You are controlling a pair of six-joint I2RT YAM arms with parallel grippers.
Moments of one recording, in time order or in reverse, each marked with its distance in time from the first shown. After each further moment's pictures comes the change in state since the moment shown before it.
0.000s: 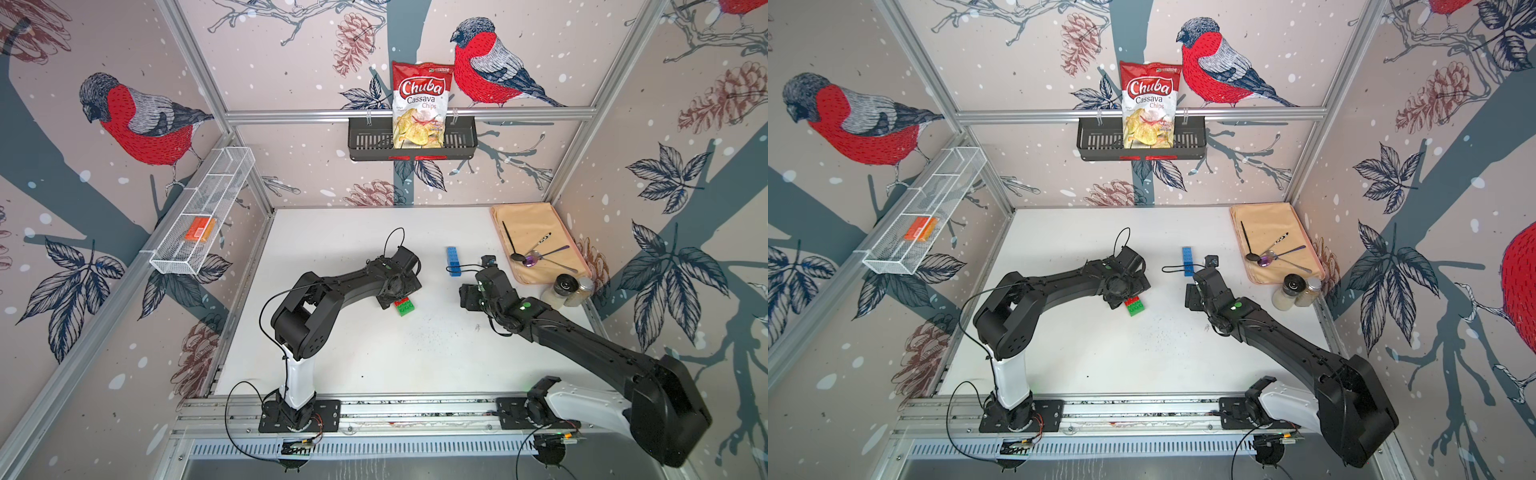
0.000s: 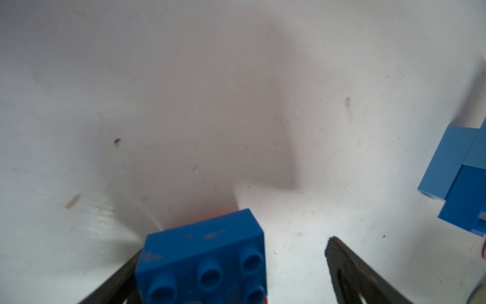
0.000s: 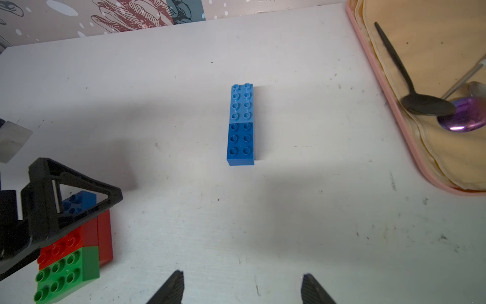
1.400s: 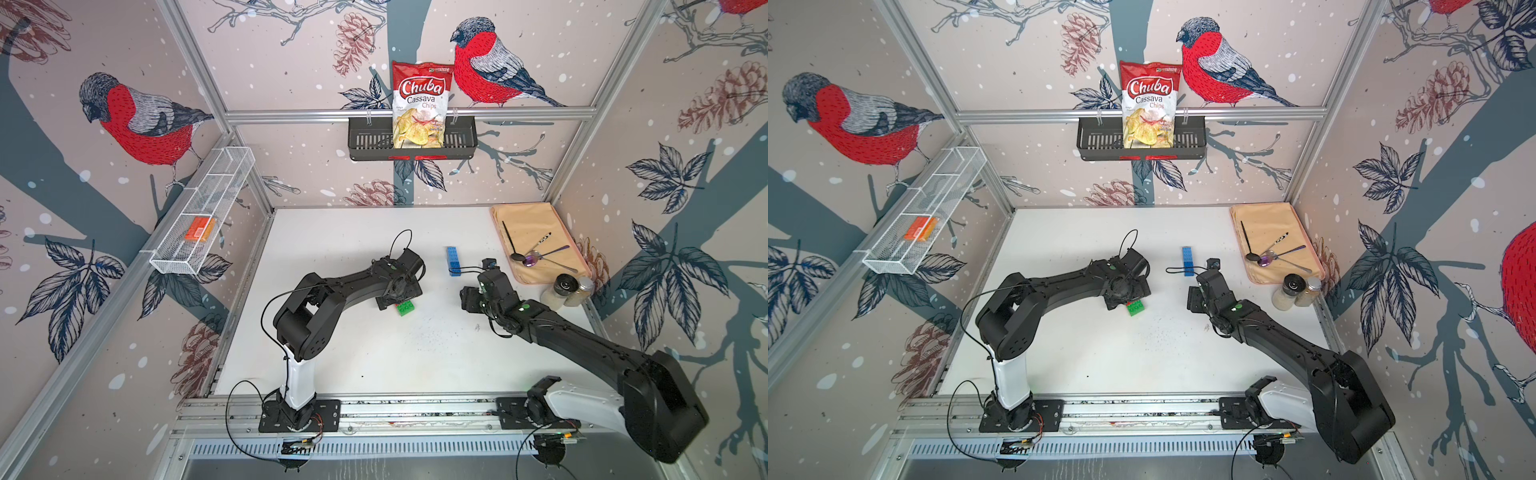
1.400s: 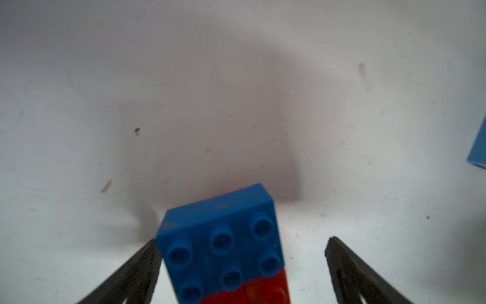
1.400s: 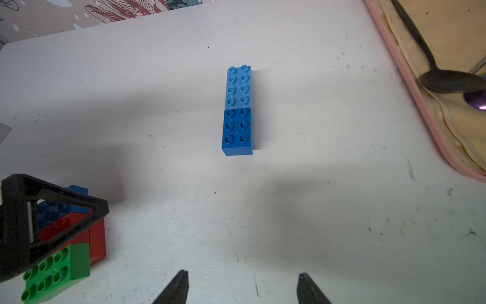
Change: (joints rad) left arm -0.048 -0.018 0.034 -0.090 -0.076 0.131; right arm -0.031 0.031 -0.047 0.062 -0.055 -0.003
